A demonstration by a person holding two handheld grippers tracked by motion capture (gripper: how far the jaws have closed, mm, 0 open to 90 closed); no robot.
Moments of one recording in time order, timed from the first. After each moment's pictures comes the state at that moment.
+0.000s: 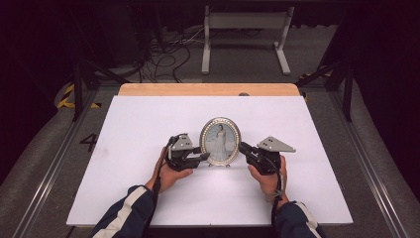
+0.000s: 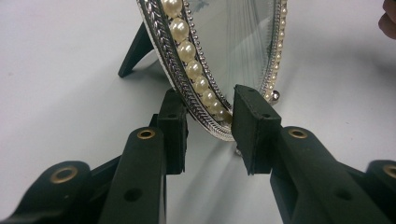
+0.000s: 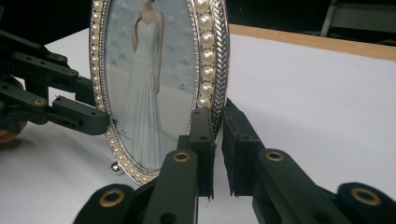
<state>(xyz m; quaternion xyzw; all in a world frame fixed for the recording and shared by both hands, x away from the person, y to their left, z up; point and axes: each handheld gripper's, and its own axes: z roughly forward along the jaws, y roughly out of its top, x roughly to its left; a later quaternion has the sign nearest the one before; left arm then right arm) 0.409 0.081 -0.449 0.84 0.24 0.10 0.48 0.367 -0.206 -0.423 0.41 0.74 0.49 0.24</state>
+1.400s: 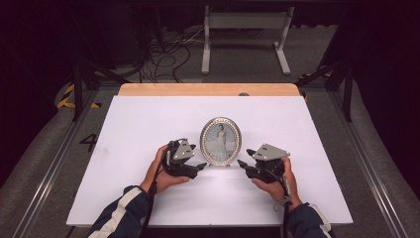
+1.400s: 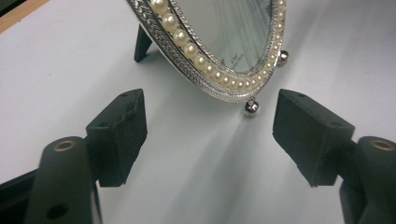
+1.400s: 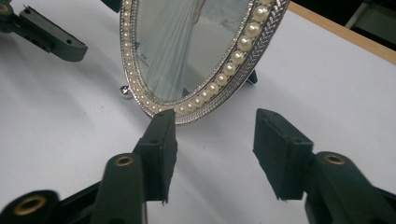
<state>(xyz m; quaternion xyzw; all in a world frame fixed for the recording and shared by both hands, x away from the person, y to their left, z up) 0.388 0.087 -0.440 0.88 0.19 0.17 0.41 0.351 -0.210 -0.421 0.31 0.83 0.40 0.25</state>
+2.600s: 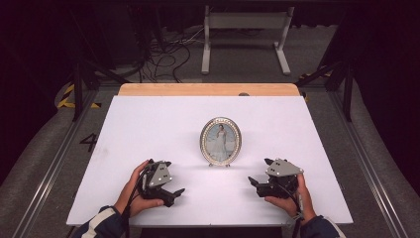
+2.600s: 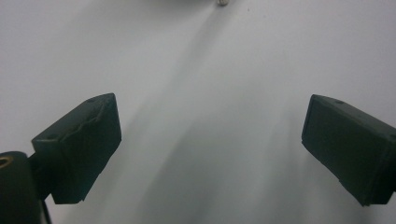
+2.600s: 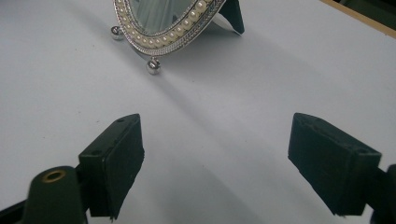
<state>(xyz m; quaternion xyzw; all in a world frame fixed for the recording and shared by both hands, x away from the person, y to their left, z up) 0.329 0.152 -0.459 0.89 0.19 0.18 0.37 0.319 -0.244 -0.442 0.32 0.83 0.37 0.26</state>
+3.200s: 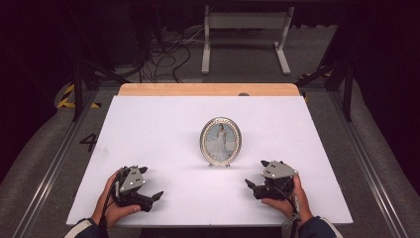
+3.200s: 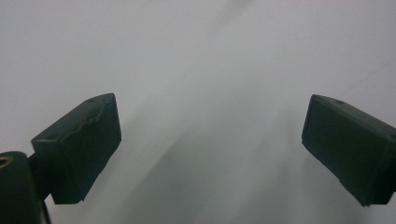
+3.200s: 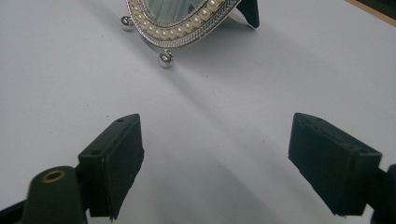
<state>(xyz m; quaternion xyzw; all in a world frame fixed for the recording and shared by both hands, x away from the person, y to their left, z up) 0.318 0.208 -0.464 0.87 0.27 0.17 0.39 0.319 -0.235 -0.449 0.31 0.84 0.37 0.26</state>
